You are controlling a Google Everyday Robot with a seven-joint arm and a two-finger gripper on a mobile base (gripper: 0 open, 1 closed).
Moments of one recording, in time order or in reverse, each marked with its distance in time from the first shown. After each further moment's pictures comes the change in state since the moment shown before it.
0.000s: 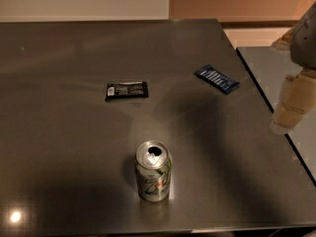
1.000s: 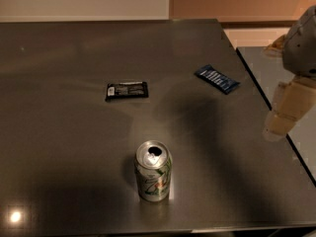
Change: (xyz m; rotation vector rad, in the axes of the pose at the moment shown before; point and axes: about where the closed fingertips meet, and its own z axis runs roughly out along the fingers) arm -0.014 0.013 0.009 -0.036 -0.050 -0.033
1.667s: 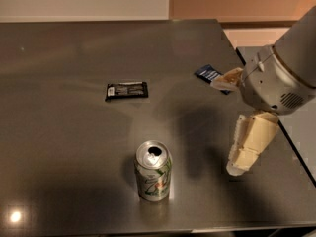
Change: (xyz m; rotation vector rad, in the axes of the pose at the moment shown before) arm -0.061 0.065 0.042 -0.189 -0.243 -0.148
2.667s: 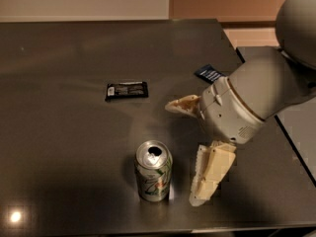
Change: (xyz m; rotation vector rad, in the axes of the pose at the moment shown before) arm -0.056 0.040 0.055 -0.106 -0.185 -0.170
